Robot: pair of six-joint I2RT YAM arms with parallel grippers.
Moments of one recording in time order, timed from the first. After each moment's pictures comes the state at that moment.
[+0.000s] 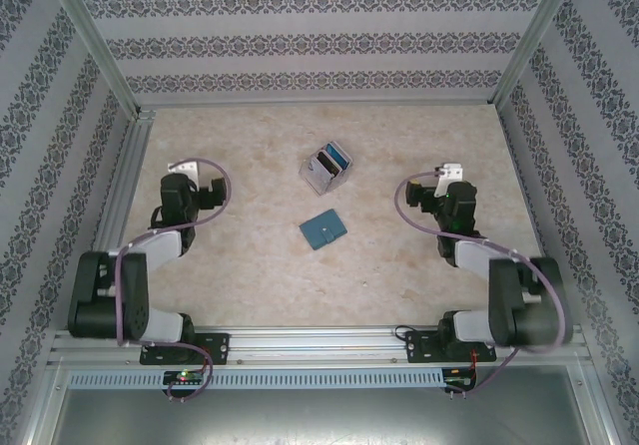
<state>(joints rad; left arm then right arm) 0.03 1.35 0.56 0.35 -0.06 -0.10 0.00 1.29 0.43 0.50 -0.01 0.07</state>
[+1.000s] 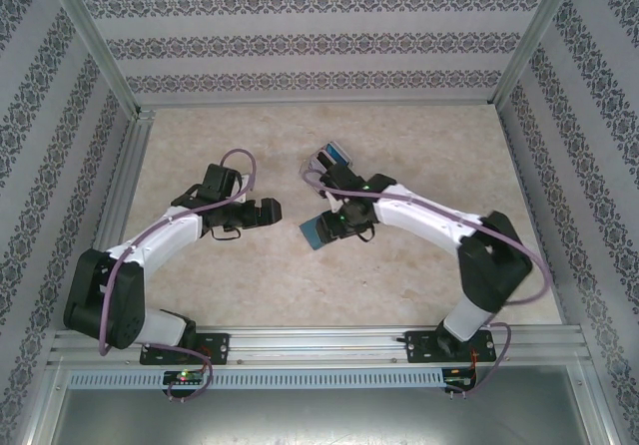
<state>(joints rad) -0.28 1.40 0.83 -0.42 0.36 -0.46 0.73 1.71 1.25 -0.81 -0.12 0.38</state>
